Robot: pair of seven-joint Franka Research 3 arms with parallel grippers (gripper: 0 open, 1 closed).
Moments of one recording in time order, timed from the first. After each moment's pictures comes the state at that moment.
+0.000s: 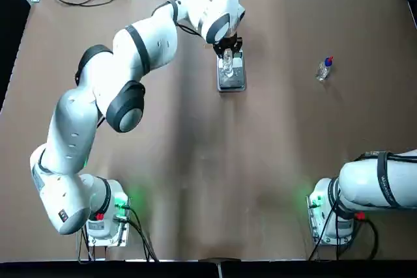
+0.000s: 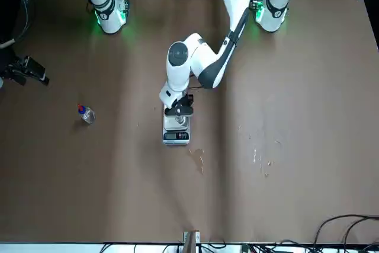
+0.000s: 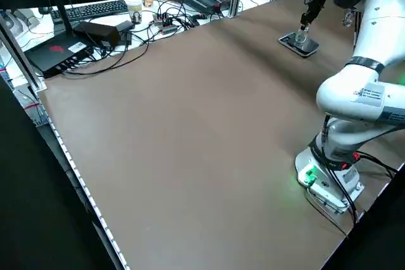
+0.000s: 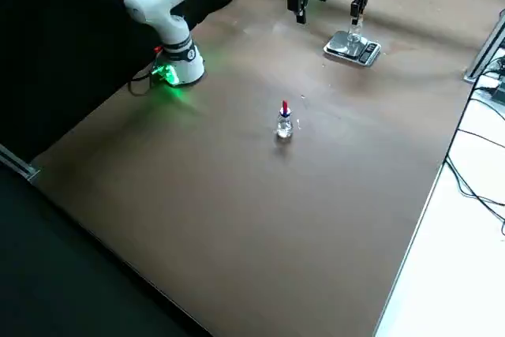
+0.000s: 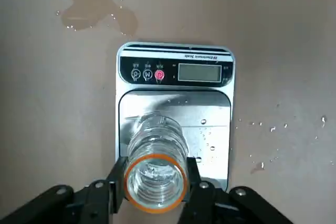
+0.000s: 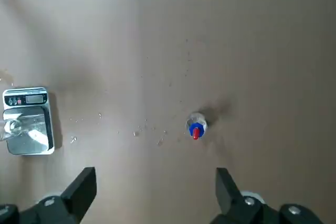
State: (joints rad) left arm -0.87 0.80 0.02 -1.23 -0.03 2.14 -0.89; right arm -0.07 -0.05 0.00 -1.69 0.09 1.68 -0.03
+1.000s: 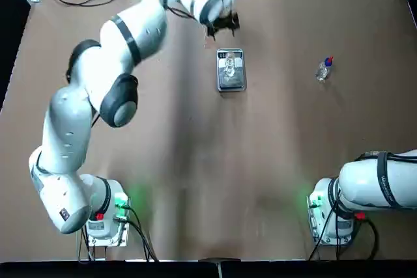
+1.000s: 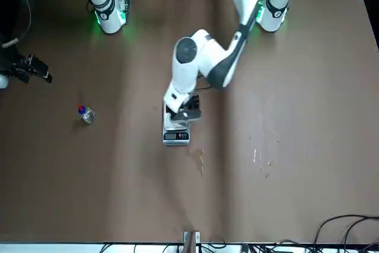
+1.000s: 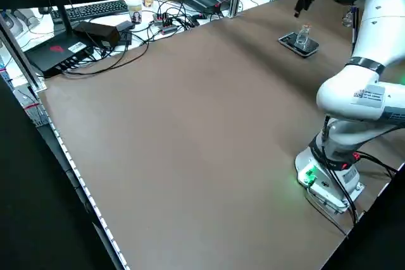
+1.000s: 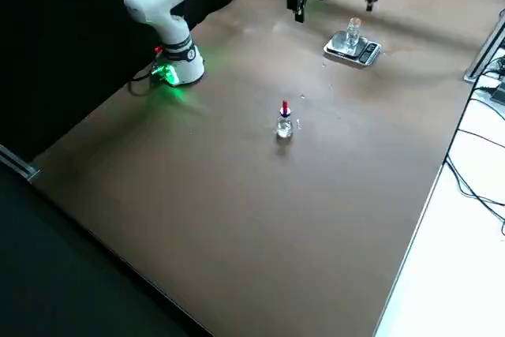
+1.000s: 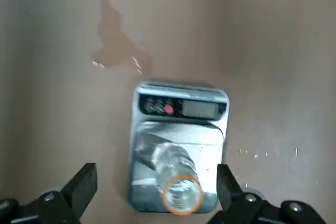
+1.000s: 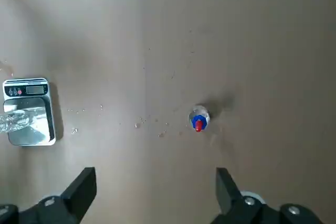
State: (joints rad) left arm -0.82 0.75 0.04 -1.18 -0.03 2.09 -0.91; right arm -0.07 -0.05 0.01 -1.69 0.09 1.65 -0.03
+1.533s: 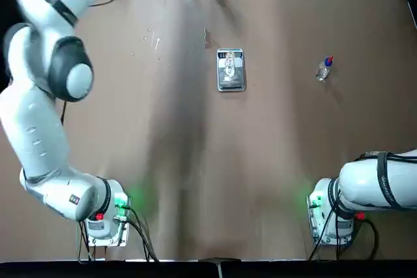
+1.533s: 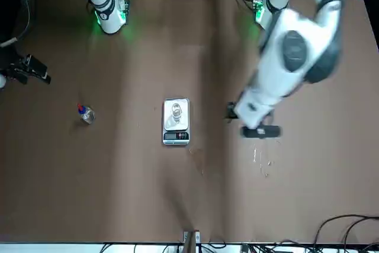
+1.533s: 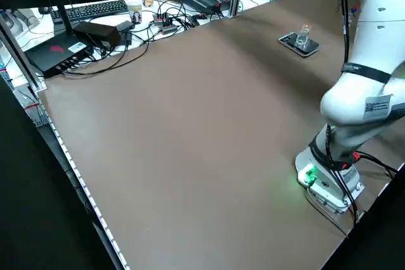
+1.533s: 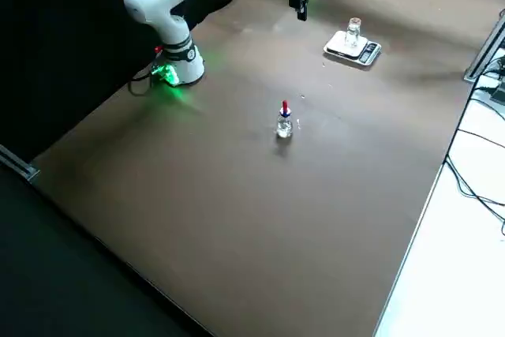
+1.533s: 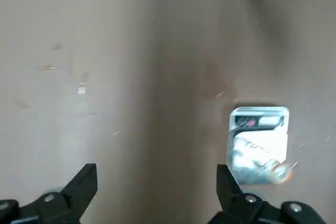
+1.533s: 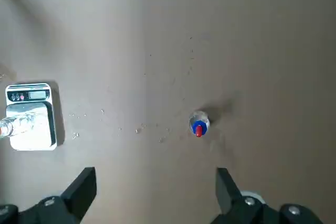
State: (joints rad) left arm -0.42 0.49 -0.07 -1.18 -0.07 1.74 -0.49; right arm -0.07 -0.05 0.01 -1.68 0.09 1.67 -0.03
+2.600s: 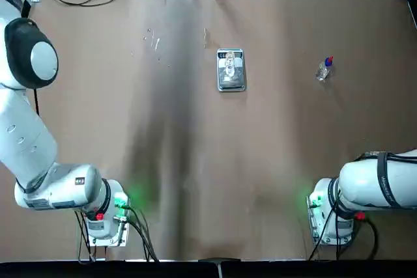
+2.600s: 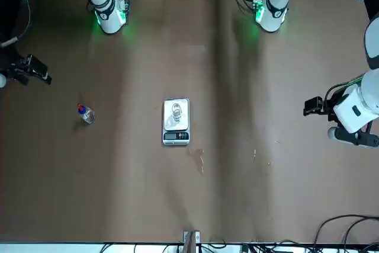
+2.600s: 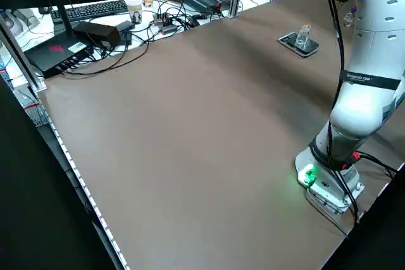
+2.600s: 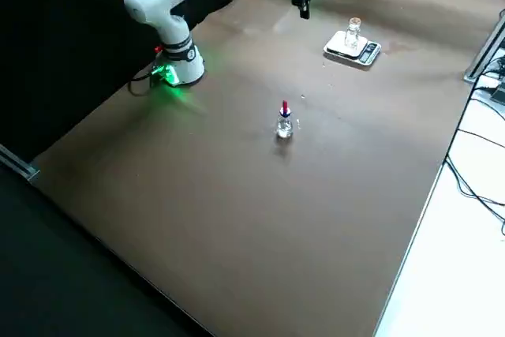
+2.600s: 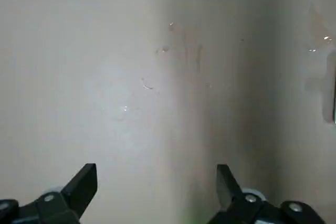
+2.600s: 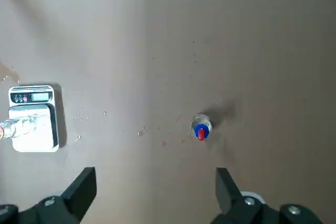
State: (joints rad) left arm 0.04 0.38 -0.16 -1.22 0.00 1.49 0.05; right arm -0.07 -0.05 0.01 -1.68 0.09 1.68 -0.03
